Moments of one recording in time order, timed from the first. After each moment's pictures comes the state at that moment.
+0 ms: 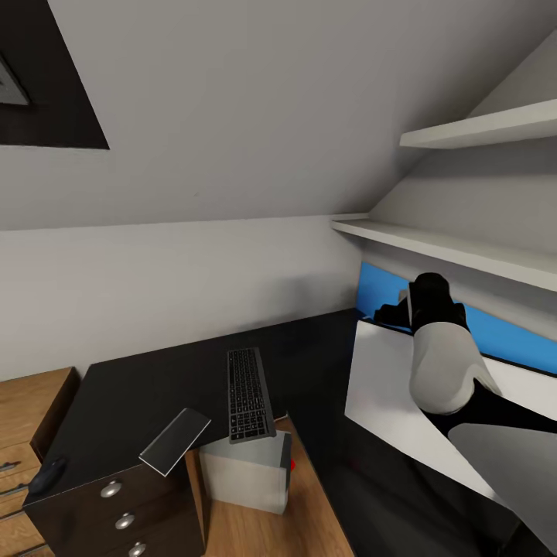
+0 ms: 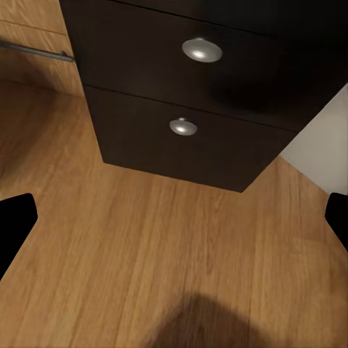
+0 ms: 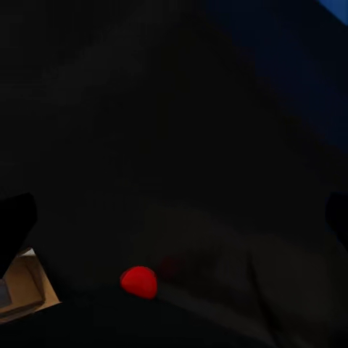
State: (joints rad) left arm -0.05 0.15 -0.02 -0.31 0.66 -0.50 -0.05; right arm -1.31 0.09 -0.81 -0.67 0.94 1.03 0.29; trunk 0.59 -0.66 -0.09
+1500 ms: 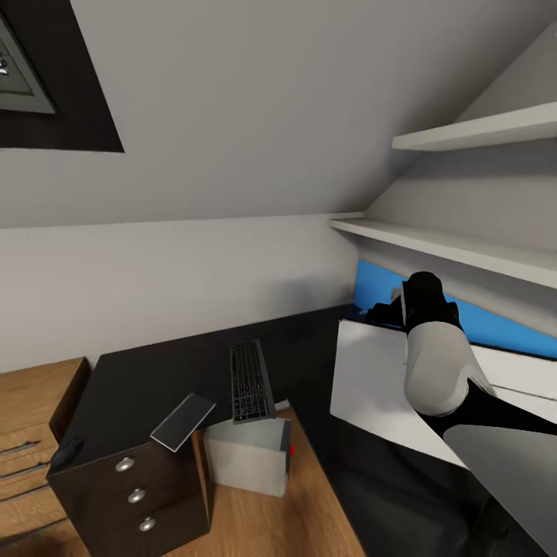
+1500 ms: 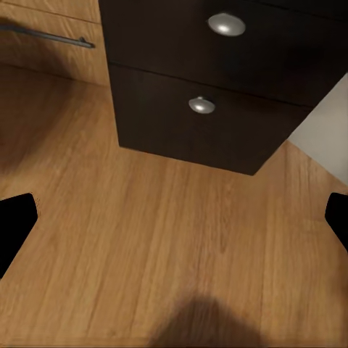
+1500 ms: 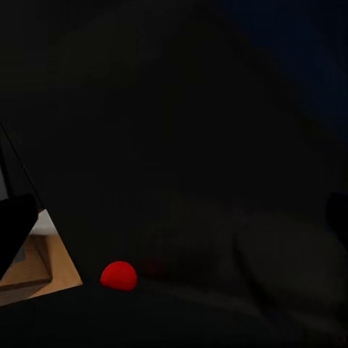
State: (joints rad) left arm -0.05 0.15 -0.02 -0.31 0.66 -0.51 -0.05; right arm -1.31 0.12 -0.80 -0.67 0.94 1.03 0.29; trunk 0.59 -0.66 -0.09
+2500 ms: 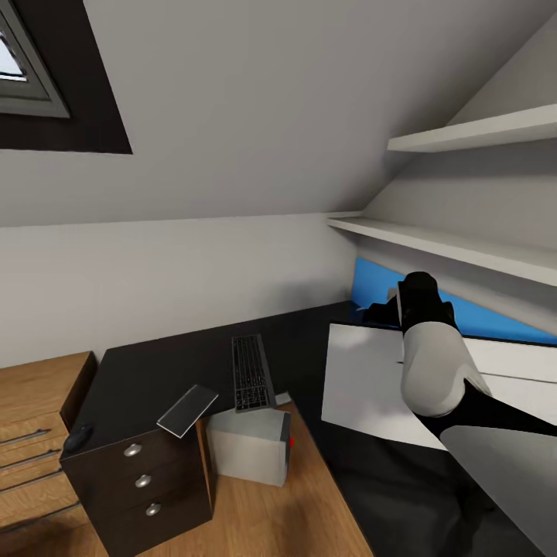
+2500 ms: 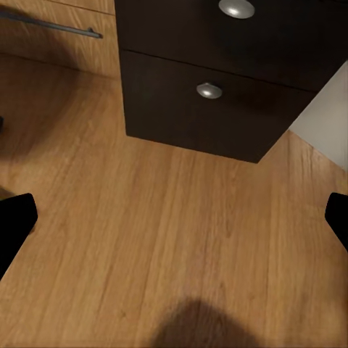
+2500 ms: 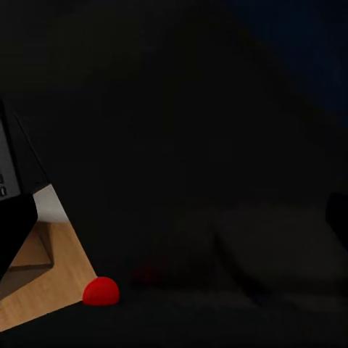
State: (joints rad) left arm -0.05 0.15 -0.02 -0.31 0.66 -0.51 -0.05; right arm -1.31 0.13 -0.80 -0.67 0.94 1.03 0.30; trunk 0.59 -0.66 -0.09
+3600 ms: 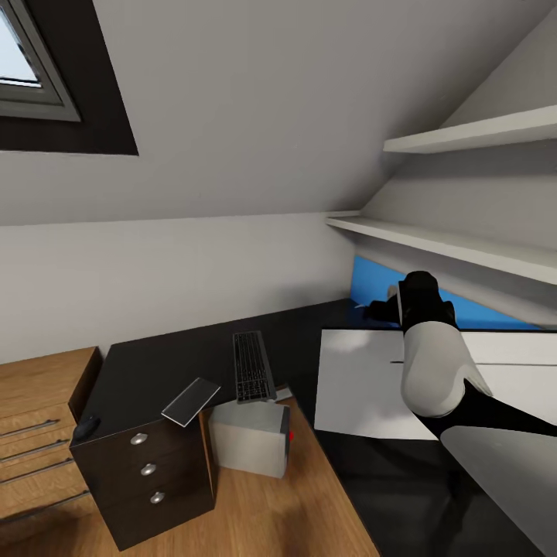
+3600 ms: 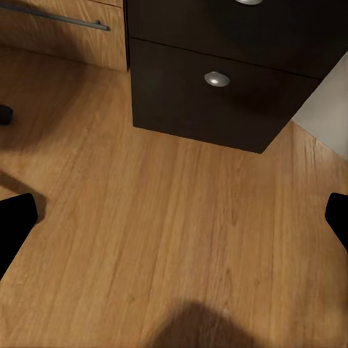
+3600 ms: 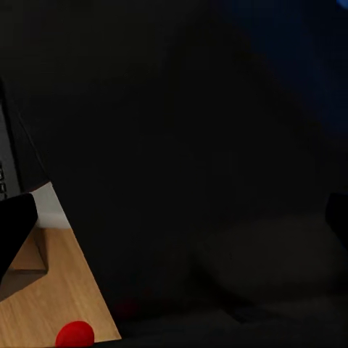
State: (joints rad) left arm -0.05 0.15 -0.03 -0.31 0.66 -0.51 -0.05; right arm -1.31 0.13 -0.78 -0.67 0.95 0.98 0.31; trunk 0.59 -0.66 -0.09
